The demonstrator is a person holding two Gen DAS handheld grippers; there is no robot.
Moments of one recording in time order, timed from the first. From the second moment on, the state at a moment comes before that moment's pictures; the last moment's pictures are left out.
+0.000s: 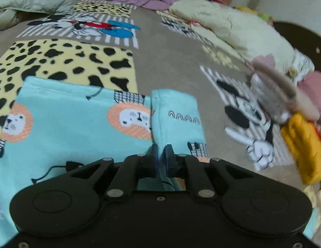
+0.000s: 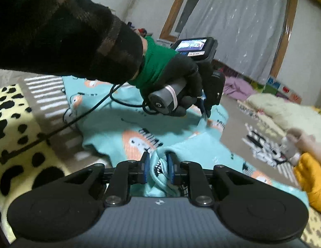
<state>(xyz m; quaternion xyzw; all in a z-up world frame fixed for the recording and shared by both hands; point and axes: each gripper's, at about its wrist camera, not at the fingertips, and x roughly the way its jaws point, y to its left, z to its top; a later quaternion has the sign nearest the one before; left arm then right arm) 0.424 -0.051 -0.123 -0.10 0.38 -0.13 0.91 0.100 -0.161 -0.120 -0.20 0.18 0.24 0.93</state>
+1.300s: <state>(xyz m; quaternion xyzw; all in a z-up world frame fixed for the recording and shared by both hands) 0.329 -0.221 -0.083 0.16 0.39 -0.49 0.76 0.095 -0.172 -0.112 -0.10 0.22 0.27 0.93</state>
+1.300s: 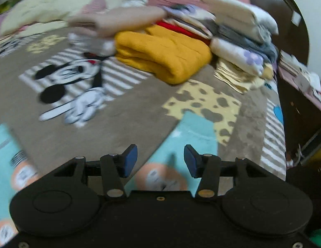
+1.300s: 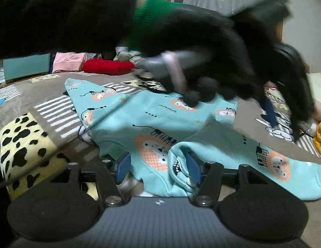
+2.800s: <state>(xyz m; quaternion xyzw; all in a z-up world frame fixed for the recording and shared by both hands) 0.378 -0.001 -0.037 -0.12 0.25 -0.29 0.92 0.120 -0.207 -0.114 0.05 0.25 0.29 0.92</state>
